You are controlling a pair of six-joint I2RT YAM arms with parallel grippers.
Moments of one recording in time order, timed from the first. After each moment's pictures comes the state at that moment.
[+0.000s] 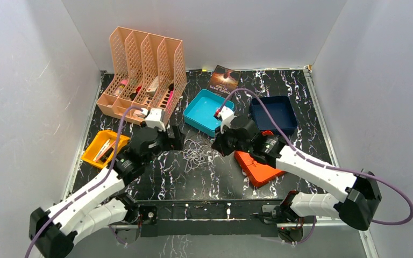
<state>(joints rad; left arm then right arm) -0.71 0.89 0.68 -0.23 -0.30 -0.41 0.93 1.18 0.89 -0.30 -0.07 0.27</state>
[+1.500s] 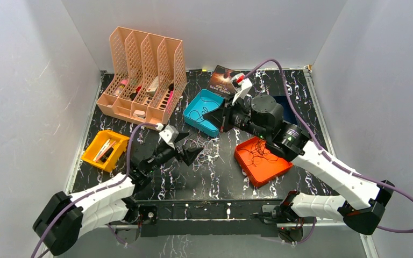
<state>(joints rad) -0.70 0.92 0.28 0.66 0.22 -0.14 0.93 1.11 1.23 -0.27 -0.05 0.46</state>
